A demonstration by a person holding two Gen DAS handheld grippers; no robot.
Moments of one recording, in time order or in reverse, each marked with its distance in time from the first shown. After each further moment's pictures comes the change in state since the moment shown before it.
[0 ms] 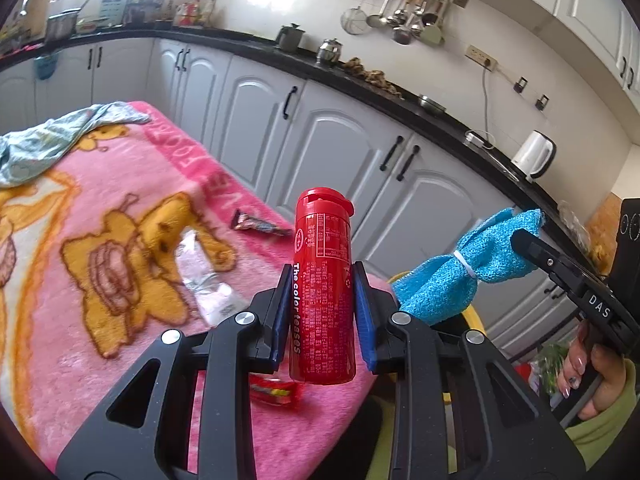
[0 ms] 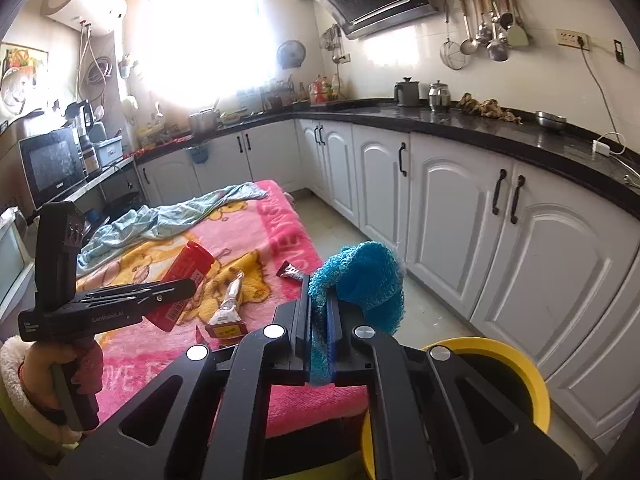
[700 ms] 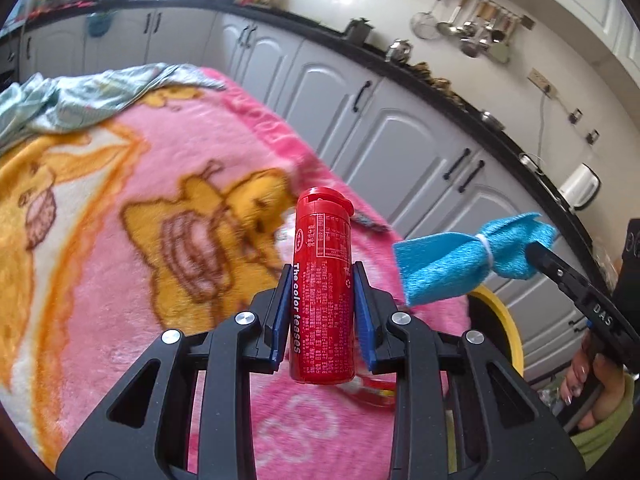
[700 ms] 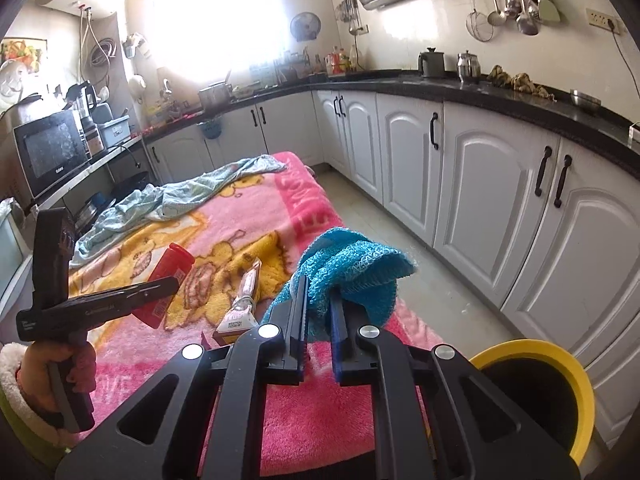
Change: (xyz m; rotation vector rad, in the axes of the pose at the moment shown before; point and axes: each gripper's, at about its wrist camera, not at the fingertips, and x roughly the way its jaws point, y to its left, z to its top) left arm -0.004 0.086 -0.009 -0.153 0.022 0.120; right arm 0.086 0.032 0.001 -0.011 0.096 0.066
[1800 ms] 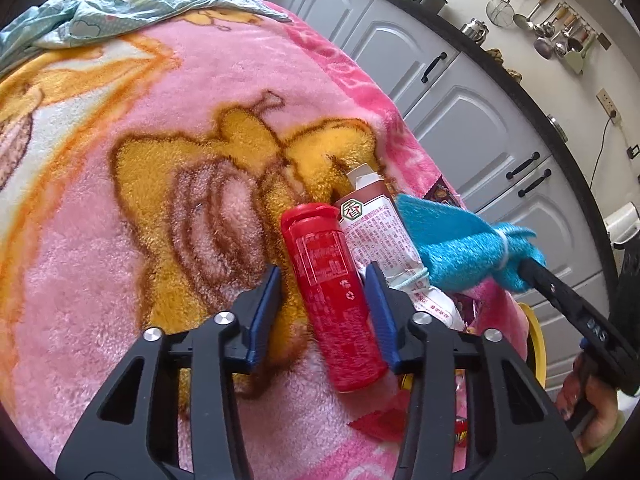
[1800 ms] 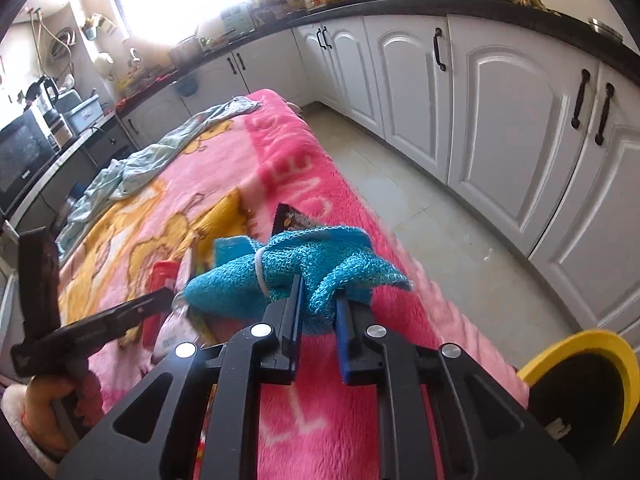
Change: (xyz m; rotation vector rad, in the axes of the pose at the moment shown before) left arm 0.086 0.065 0.000 -0.202 0.152 0.106; right arm 0.129 -0.027 -0.009 0.128 0.232 0.034
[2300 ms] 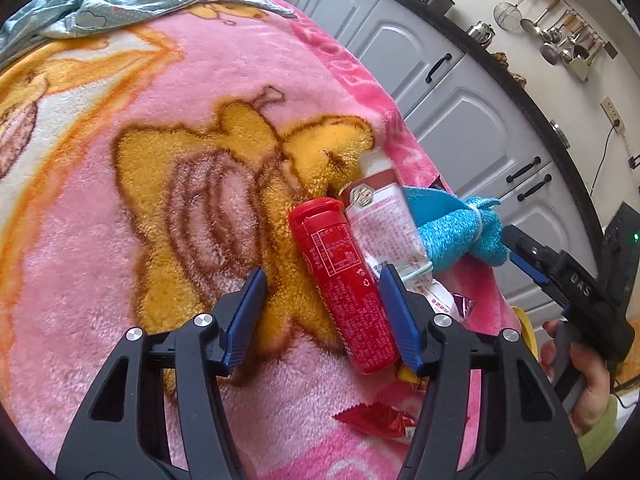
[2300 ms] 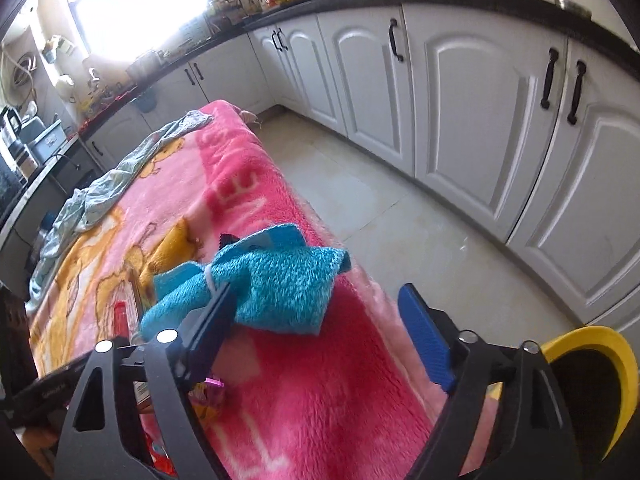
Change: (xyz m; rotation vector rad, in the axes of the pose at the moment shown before) left arm 0.000 -0.005 0.000 -0.029 0.013 0.009; right arm 0.040 -0.024 0.028 0.108 0.027 -0.079
